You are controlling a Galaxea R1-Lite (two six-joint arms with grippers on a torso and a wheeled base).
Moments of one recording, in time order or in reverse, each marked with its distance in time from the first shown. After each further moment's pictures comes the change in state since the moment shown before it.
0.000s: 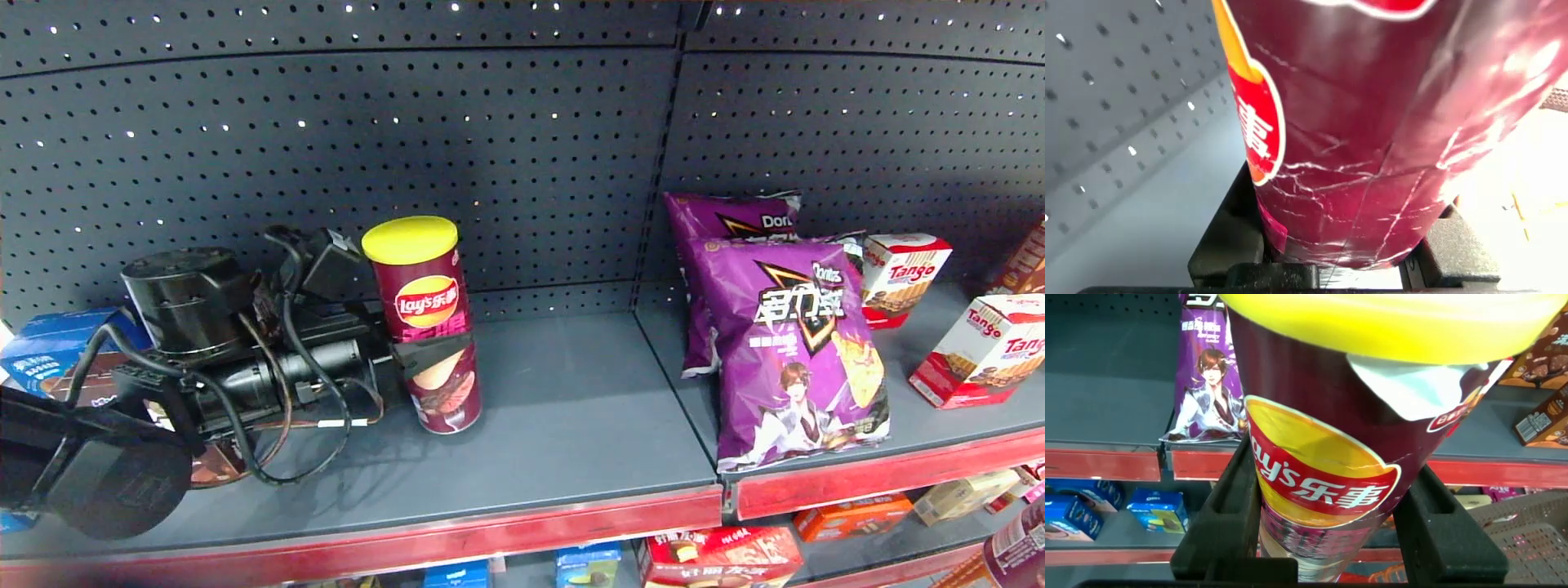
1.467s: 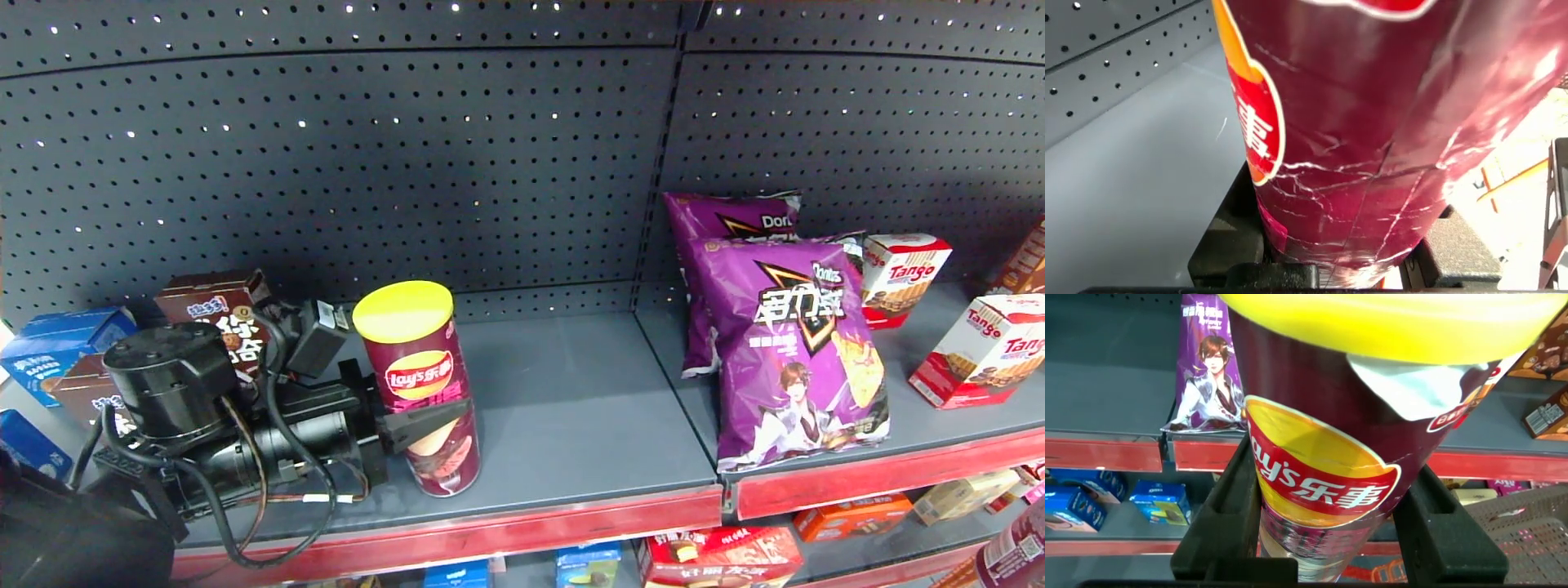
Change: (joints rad) left arm -0.015 0.026 0.252 -0.266 -0.053 0.000; right arm 0.002 0.000 0.024 -0.002 0.003 0.007
